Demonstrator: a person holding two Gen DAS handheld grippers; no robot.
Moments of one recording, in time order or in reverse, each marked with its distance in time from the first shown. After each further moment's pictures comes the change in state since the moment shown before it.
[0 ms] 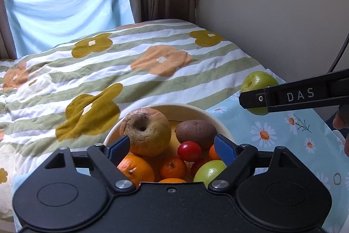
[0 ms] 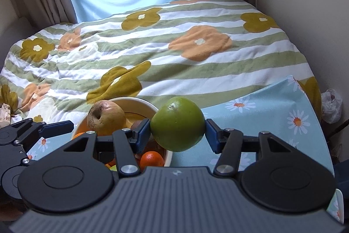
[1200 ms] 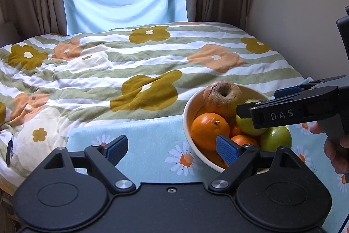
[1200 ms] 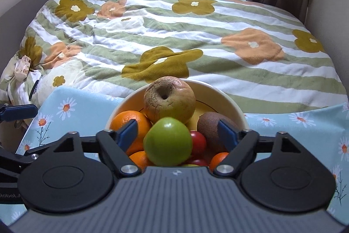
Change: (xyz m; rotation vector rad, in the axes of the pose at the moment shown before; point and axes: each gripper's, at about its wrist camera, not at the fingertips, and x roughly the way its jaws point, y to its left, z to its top) left arm -0.061 0.066 -0.058 -0.165 -0.012 0.196; right arm 0.039 0.095 -0.027 -0.245 0.012 0.108
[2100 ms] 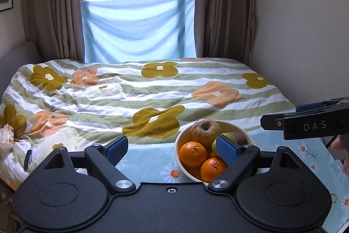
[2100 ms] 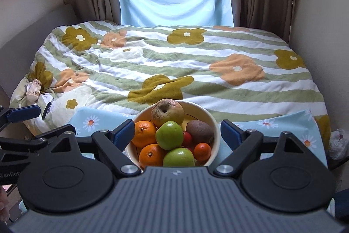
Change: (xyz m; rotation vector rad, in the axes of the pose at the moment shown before) left arm -0.123 -0.036 0.005 -0.055 -0.187 0.070; right arm -0.157 -0.010 -0.011 0.024 -0.148 -0.010
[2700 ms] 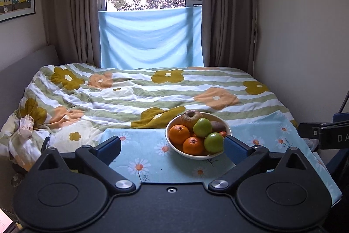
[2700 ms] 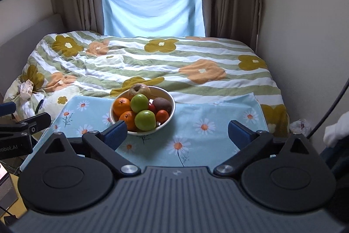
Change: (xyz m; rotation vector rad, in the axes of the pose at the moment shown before) left arm -0.114 -0.054 -0.049 -0.027 -0.050 0.075; right arm -0.146 -0.036 -0.085 0.024 -0.050 -0.144
